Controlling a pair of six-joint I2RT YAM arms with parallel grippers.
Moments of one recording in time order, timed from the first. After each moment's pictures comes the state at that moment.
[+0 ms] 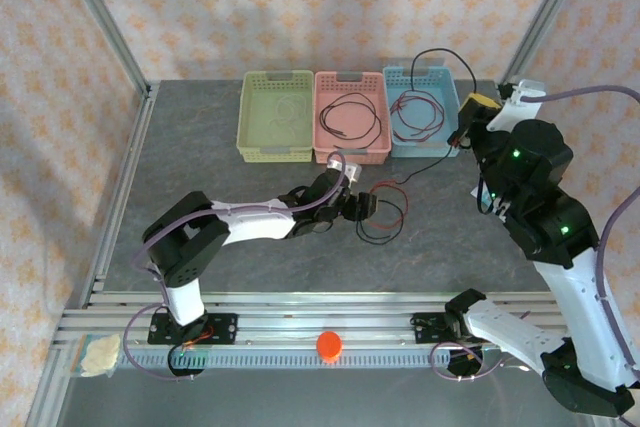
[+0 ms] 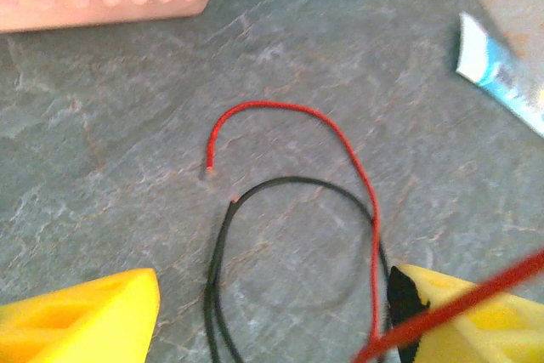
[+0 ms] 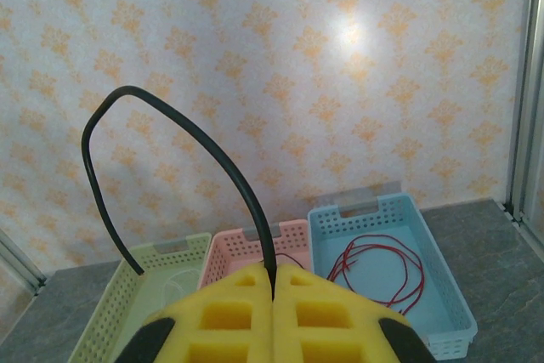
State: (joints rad) left arm -0.84 1.79 1.01 0.20 -0.02 -0.58; right arm 0.49 0.89 1.44 -0.63 0.42 0.30
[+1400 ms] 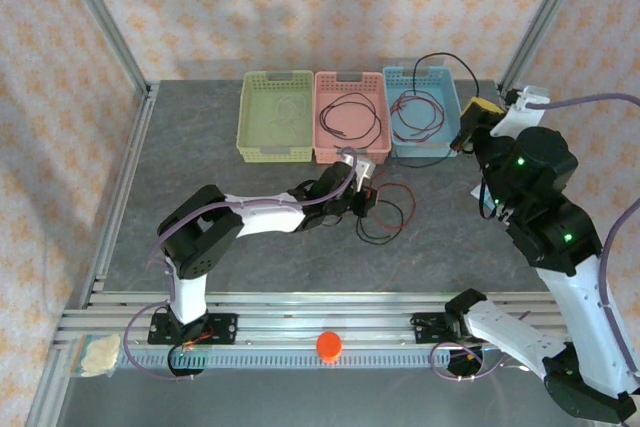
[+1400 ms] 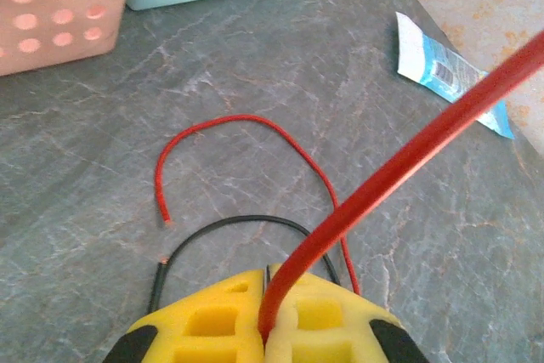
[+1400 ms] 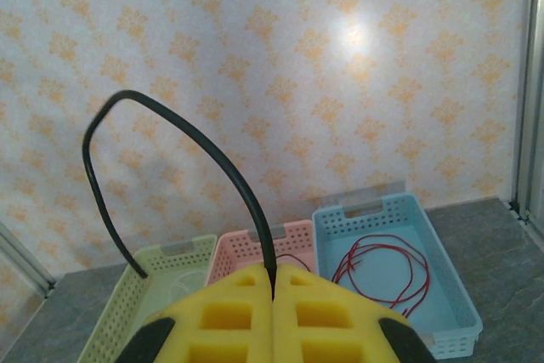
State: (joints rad) left arm -0.83 1.89 1.10 0.24 0.10 -0.51; right arm 0.49 0.85 1.41 -0.62 0.42 0.31
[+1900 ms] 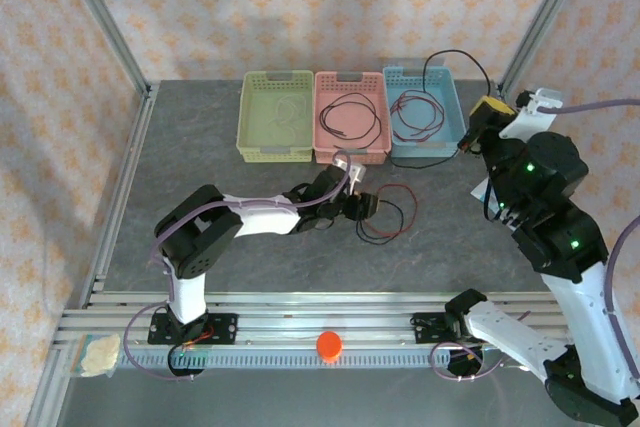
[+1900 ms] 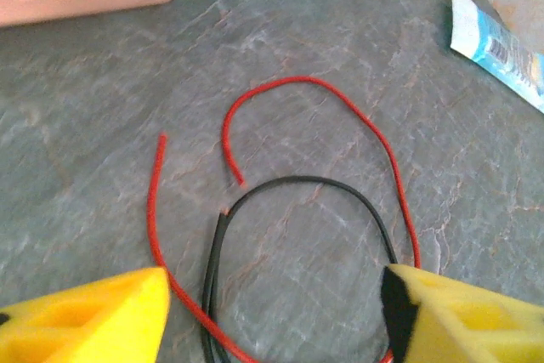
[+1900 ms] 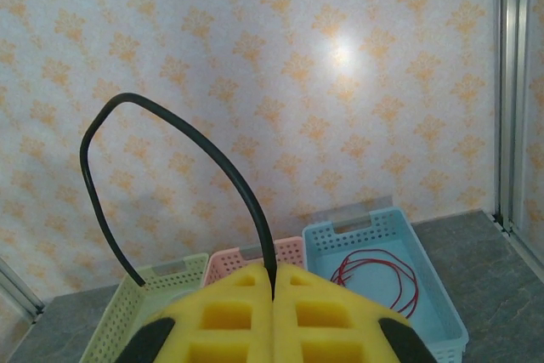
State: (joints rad) left arm -0.81 1.86 1.01 0.23 0.08 -0.52; right arm 0.49 0.86 1.42 -0.60 0.46 0.30
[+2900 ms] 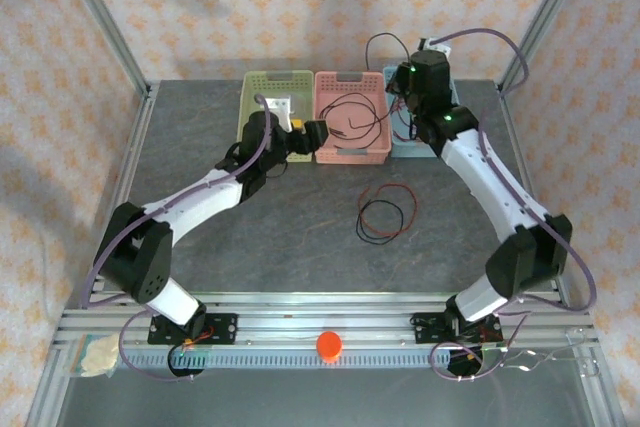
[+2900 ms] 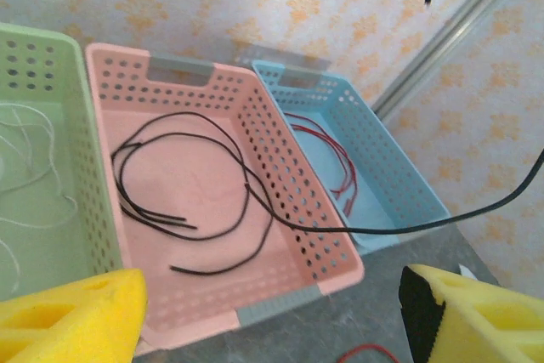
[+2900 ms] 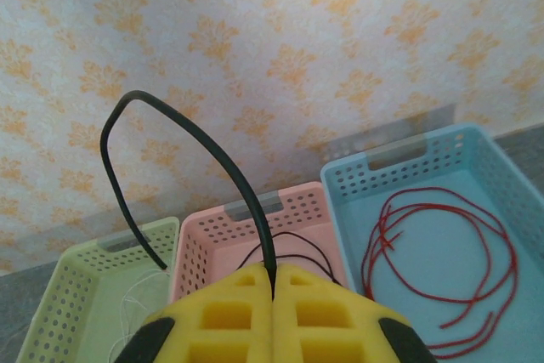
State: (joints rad) left arm -0.45 1.58 1.07 0.24 0.08 -0.49; right arm 0.36 1.58 1.54 -0.29 0.30 0.46
